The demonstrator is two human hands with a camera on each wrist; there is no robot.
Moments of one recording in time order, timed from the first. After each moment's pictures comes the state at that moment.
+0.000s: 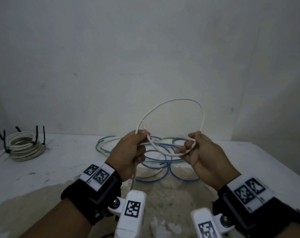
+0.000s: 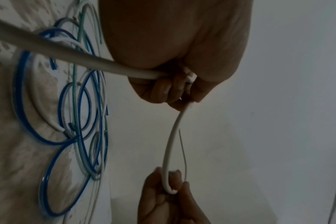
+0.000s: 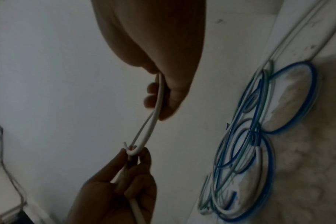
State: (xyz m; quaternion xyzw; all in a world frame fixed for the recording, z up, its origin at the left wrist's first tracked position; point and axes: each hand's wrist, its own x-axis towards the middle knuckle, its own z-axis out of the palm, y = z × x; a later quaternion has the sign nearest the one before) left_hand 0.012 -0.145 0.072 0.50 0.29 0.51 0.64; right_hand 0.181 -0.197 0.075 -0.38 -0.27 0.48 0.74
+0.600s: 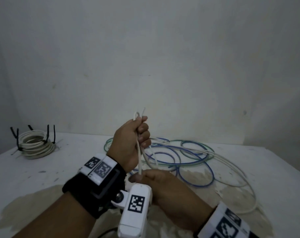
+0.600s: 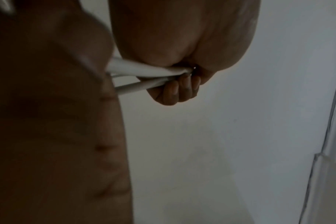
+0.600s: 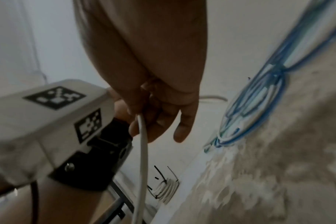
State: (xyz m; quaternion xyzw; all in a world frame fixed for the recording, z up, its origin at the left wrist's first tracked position) left_hand -0.001 -0.133 0.098 0.39 0.16 0.57 0.70; right_hand 0.095 -0.212 0.040 -0.46 -0.58 0.53 0.42
